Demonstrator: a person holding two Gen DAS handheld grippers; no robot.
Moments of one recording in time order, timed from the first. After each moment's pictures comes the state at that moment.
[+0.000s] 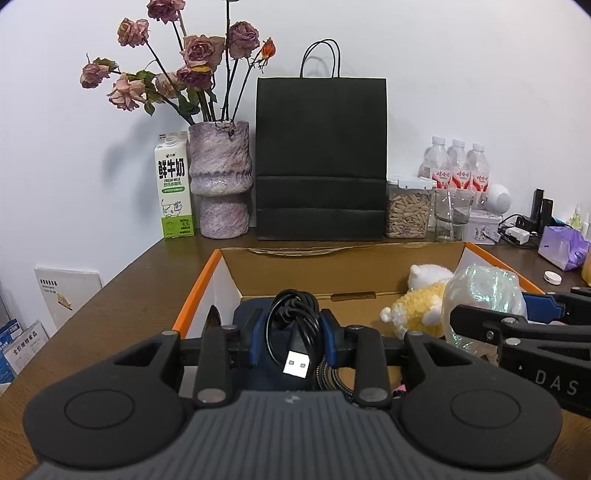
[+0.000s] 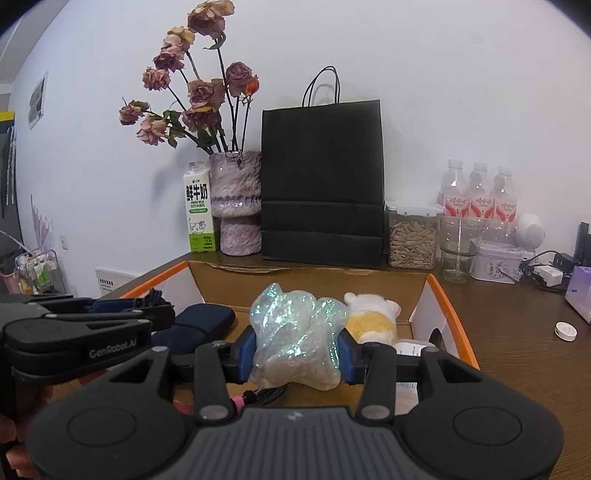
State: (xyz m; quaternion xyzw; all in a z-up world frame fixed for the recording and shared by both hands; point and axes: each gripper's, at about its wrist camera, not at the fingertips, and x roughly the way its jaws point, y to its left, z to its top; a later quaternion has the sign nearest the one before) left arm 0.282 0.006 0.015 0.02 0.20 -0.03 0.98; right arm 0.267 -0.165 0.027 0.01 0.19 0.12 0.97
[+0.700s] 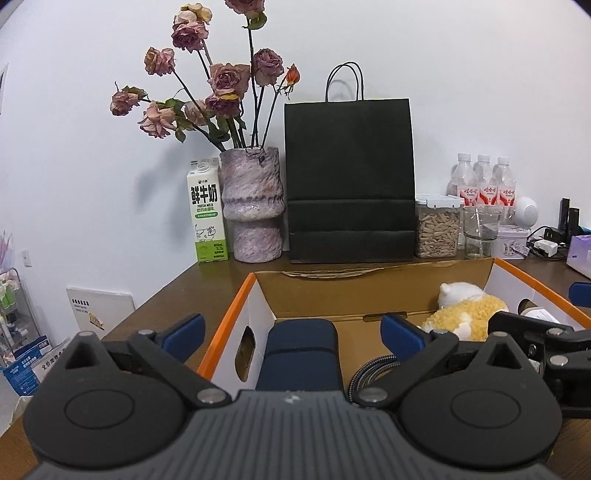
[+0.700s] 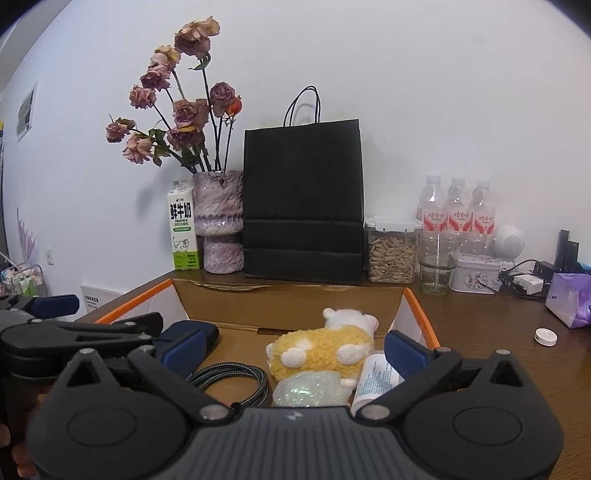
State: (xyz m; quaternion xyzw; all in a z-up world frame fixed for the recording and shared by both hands) left arm 0.274 0.006 0.019 0.04 0.15 0.03 0.99; right arm 0.255 -0.173 0.033 0.01 0.16 0.09 0.98
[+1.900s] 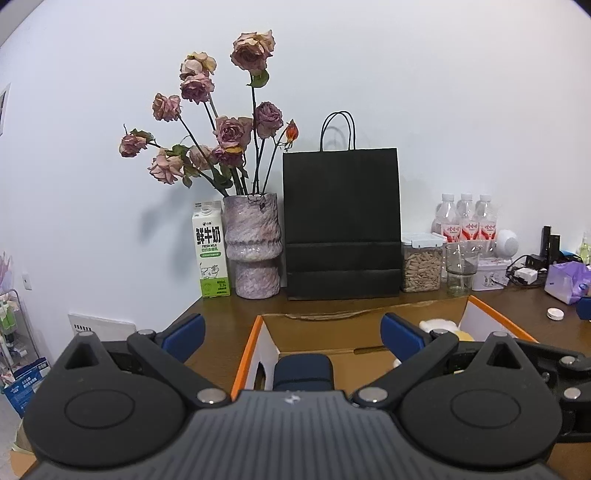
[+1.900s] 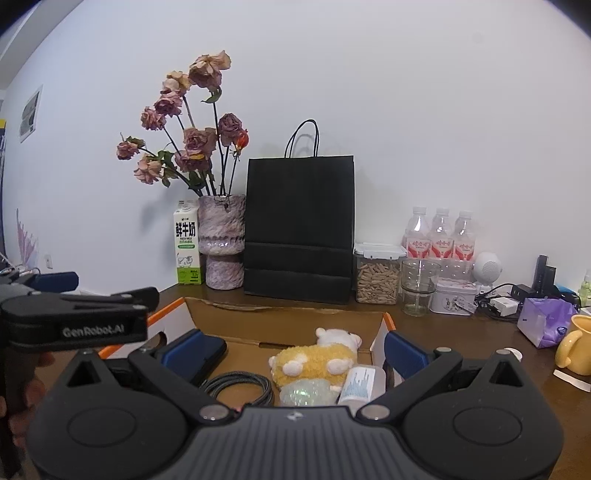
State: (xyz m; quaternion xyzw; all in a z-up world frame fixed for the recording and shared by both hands) left arm 0.224 0.015 0.068 0.04 0.11 0.01 0.99; right arm 0.188 -0.174 0.075 -0.01 0.14 0.08 0.99
